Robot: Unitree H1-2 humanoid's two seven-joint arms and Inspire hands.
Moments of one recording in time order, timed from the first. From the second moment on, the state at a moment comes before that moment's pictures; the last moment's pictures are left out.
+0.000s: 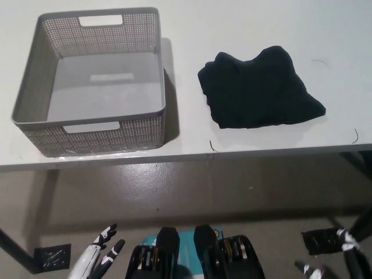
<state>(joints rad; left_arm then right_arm) -0.01 0.27 -0.17 0.37 0.31 -0.27 0.03 0.11 -0.23 0.07 0.18 -0.45 -0.34 -0.27</state>
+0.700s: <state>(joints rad) -0.02 0.27 -0.17 0.38 0.35 -0.29 0.04 -0.29 -0.35 0.04 0.16 -0.77 -0.08 -0.28</state>
